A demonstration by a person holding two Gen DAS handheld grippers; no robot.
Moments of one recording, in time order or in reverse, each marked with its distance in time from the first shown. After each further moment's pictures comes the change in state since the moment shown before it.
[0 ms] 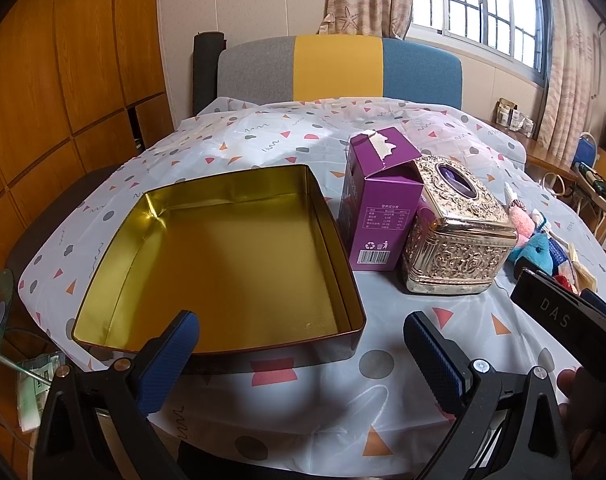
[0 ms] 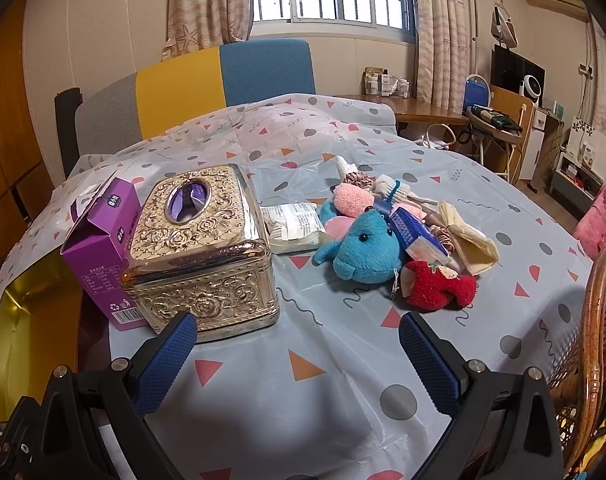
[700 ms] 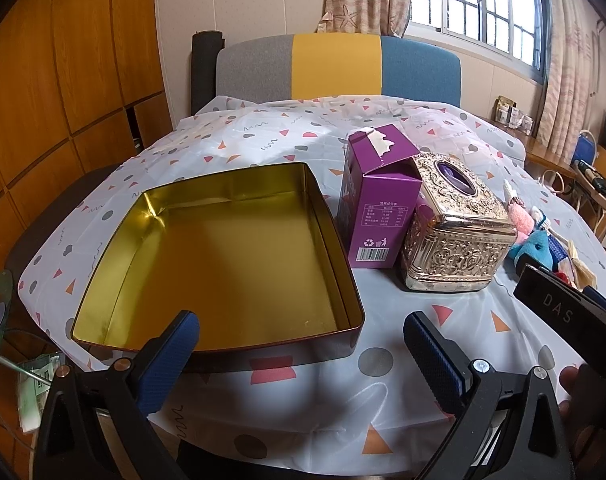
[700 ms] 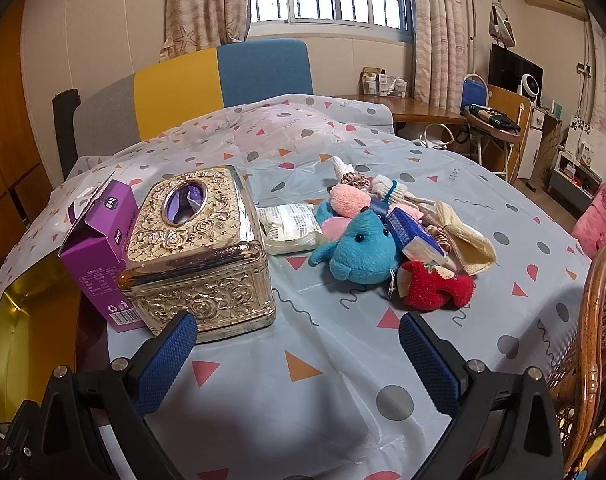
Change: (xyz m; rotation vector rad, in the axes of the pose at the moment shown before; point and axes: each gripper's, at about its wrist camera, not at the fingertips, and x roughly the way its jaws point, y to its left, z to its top) left arm 0.000 -0.003 -0.001 0.003 0.004 0.001; right arm 0.000 -0.003 0.000 0.005 -0.001 -0.005
